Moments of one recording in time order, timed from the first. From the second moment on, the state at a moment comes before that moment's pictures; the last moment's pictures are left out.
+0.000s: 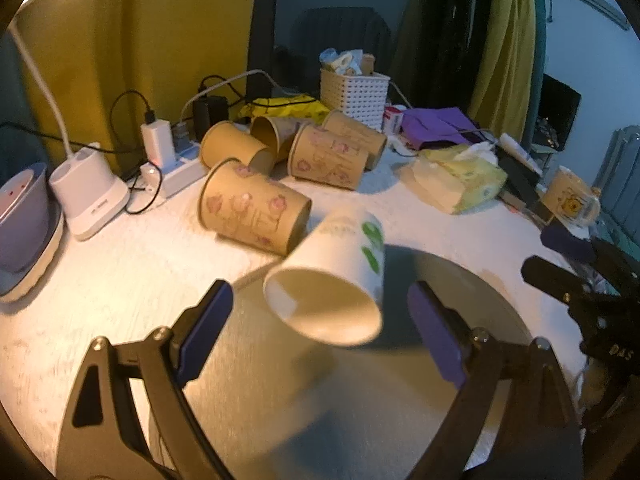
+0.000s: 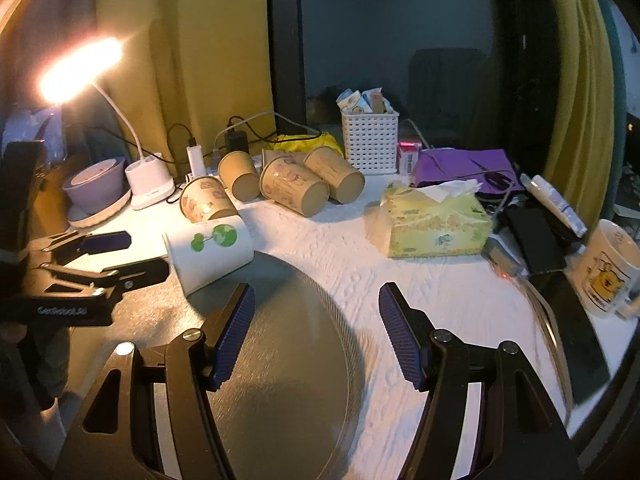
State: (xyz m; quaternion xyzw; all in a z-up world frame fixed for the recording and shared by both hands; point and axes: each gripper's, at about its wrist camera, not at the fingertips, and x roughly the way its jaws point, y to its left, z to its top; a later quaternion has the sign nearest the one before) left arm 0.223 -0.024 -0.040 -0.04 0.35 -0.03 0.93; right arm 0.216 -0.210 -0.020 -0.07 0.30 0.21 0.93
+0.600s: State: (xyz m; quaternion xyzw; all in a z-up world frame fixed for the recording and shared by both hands) left arm 0.260 -0.043 -0.066 0.02 0.40 -0.11 0.91; right arm 0.233 -0.233 -0.038 -0.04 0.34 0.19 0.92
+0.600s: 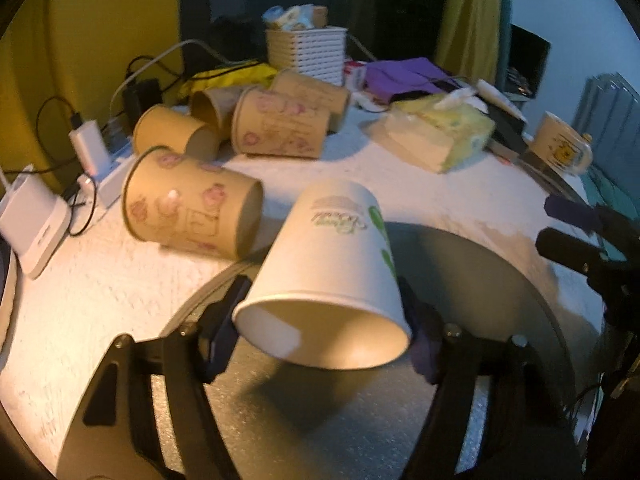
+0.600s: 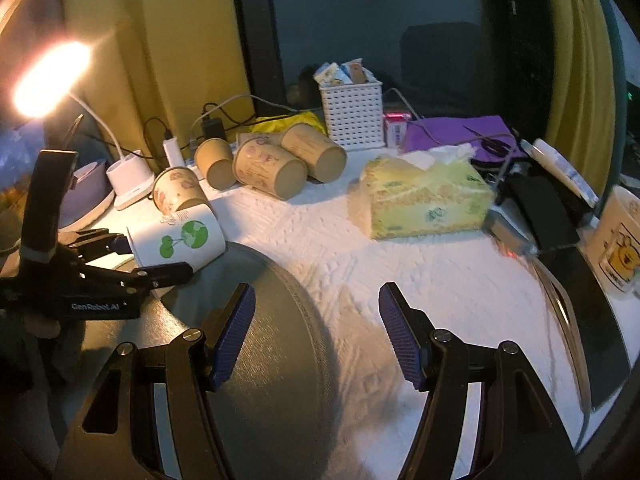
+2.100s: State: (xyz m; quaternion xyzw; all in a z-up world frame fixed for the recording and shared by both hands) left arm 0.123 -0.079 -0.058 0.11 0.40 -0.33 0.85; right arm 0.123 -0.234 -0.074 -0.05 0.37 0.19 0.91
